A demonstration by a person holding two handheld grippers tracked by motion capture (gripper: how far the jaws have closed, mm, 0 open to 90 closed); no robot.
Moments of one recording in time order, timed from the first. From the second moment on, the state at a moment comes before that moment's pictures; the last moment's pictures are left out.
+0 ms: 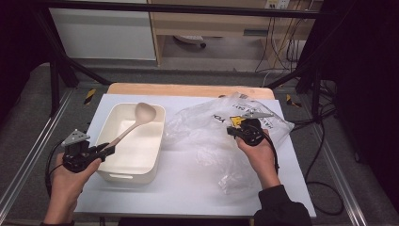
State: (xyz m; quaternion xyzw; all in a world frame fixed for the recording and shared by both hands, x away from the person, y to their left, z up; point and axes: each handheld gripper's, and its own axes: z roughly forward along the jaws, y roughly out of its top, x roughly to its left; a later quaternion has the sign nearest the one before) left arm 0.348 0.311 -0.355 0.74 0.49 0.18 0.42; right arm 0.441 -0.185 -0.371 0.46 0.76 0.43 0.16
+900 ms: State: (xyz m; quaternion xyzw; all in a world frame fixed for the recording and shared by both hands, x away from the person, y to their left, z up) left arm 0.326 0.242 -0.329 0.76 0.41 0.16 0.47; right arm 0.441 -0.185 -0.371 0.45 0.76 0.43 0.15
